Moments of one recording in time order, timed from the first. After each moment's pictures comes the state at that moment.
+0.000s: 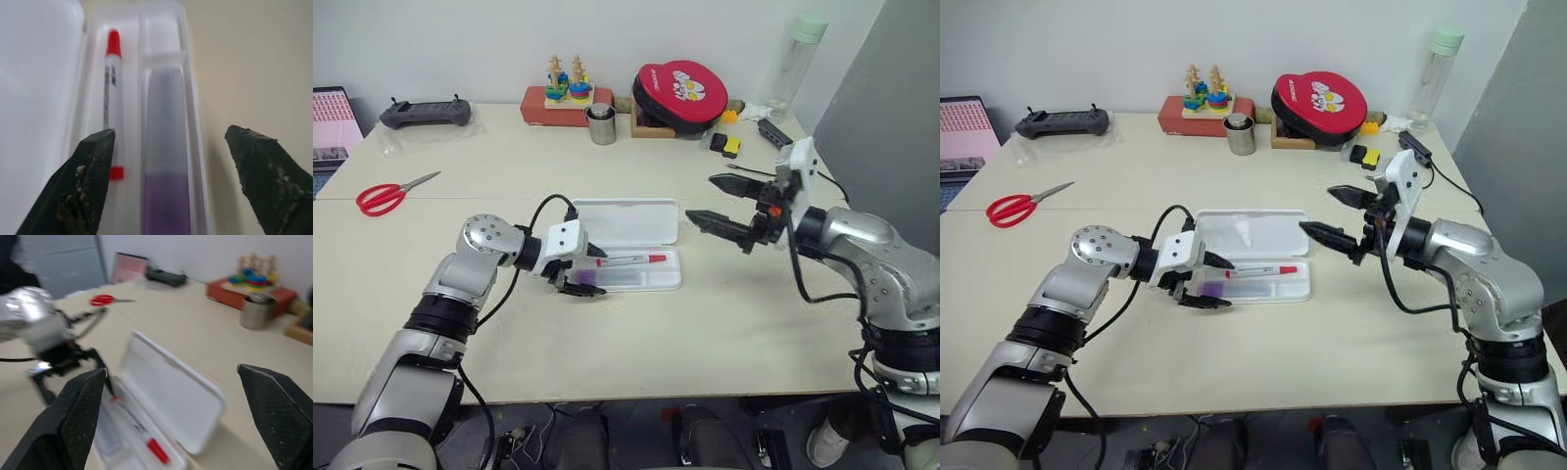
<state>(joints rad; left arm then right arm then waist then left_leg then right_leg) -0.70 0.65 -0.21 0.38 -0.15 0.05 -1.37 -0.61 -0.58 -0.01 -0.16 0.57 0.72 0.64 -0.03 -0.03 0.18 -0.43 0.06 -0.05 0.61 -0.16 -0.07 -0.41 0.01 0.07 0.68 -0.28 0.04</state>
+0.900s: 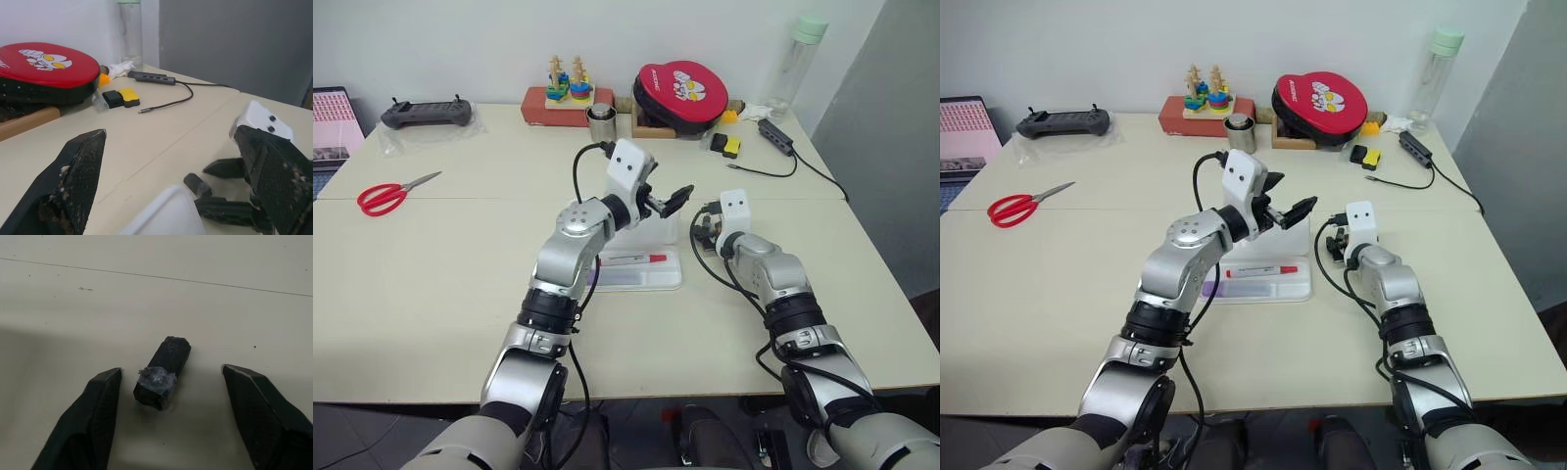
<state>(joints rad) -0.81 0.15 -0.09 0.22 -0.18 0.39 -0.51 -0.77 -0.18 0.02 0.52 0.14 0.55 0.12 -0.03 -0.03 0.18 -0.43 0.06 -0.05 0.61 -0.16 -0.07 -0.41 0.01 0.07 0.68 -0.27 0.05</state>
